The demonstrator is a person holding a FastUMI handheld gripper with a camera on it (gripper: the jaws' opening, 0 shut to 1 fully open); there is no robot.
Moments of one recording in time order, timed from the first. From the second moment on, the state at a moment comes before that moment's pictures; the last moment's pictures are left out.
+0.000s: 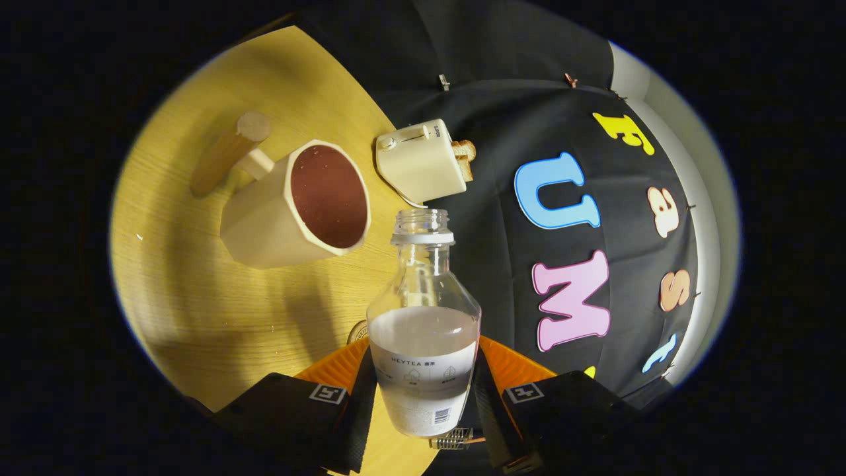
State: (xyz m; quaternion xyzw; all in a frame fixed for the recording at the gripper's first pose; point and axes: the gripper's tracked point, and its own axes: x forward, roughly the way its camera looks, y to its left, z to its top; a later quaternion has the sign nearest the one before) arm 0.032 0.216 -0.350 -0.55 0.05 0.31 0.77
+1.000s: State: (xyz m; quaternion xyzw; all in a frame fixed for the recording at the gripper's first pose) arm 0.043 0.227 -0.344 -0.66 -0.01 0.33 0.68
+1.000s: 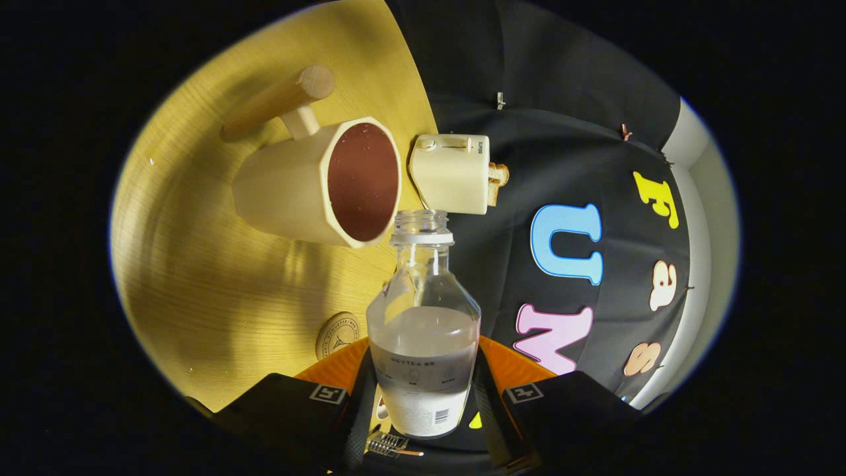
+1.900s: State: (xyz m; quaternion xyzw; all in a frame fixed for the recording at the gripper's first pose) arm 0.052 0.230 -0.337 -0.70 -0.04 0.33 0.63
